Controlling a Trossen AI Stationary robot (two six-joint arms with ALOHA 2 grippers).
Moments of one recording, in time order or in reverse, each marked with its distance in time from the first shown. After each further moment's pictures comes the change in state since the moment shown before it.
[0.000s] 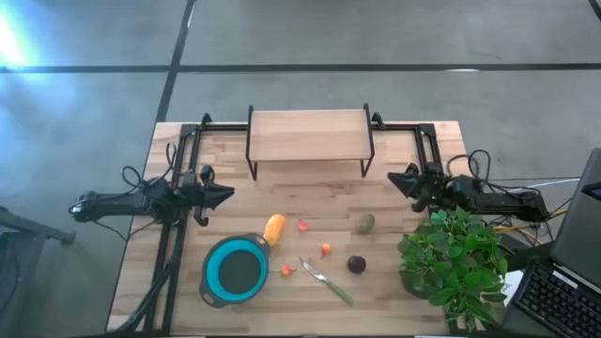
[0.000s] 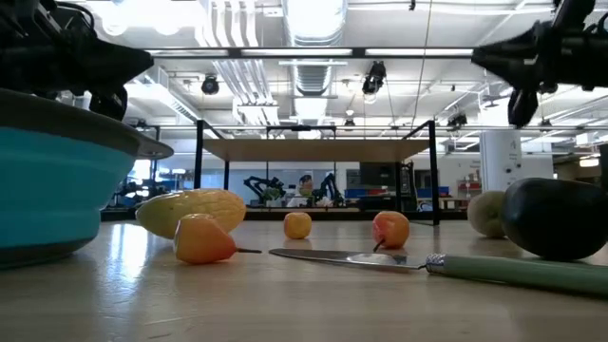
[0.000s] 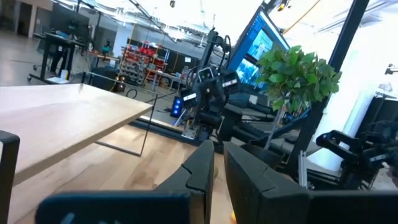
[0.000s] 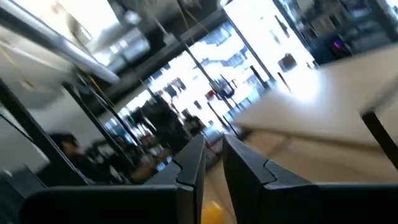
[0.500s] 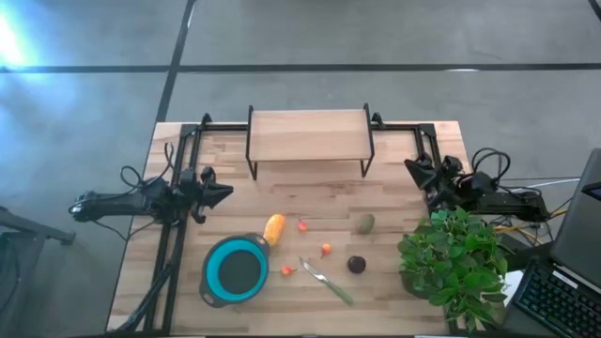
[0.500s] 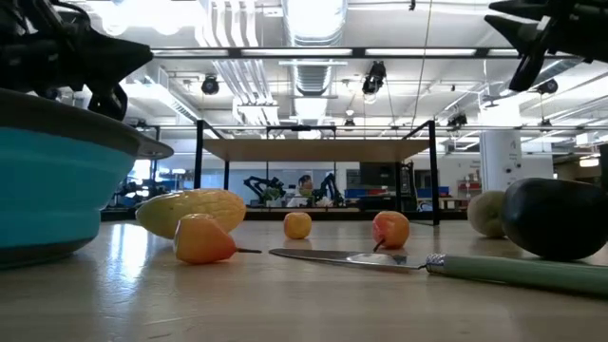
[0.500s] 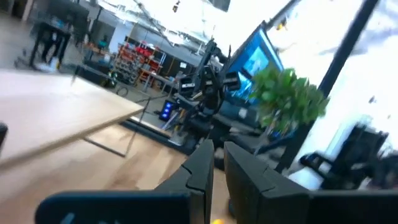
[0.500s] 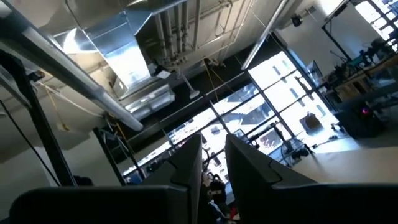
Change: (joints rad) left arm 0.000 0.000 0.000 0.041 -0.010 -0.170; right arm 0.000 -0.001 0.046 0.200 0.026 -0.151
